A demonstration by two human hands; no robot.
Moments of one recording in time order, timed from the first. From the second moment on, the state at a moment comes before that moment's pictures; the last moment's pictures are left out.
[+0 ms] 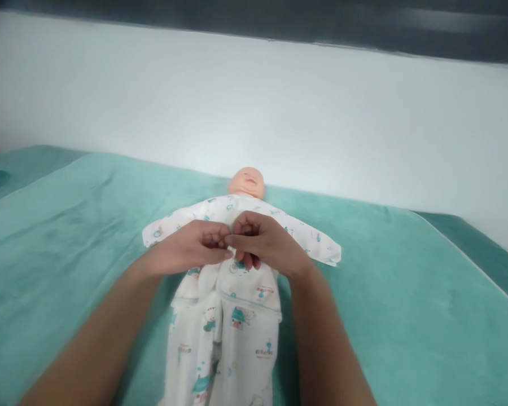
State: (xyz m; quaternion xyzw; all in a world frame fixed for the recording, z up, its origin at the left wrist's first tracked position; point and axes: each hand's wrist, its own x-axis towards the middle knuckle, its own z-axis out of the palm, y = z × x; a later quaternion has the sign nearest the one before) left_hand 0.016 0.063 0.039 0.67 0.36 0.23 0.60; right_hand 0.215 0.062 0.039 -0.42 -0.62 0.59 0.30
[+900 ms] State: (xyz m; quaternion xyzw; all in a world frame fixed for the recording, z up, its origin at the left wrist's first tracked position) left_hand 0.012 0.067 0.033 0.70 0.33 0.28 0.57; right_hand 0.227 0.068 0.027 -0.34 -0.63 0.62 0.33
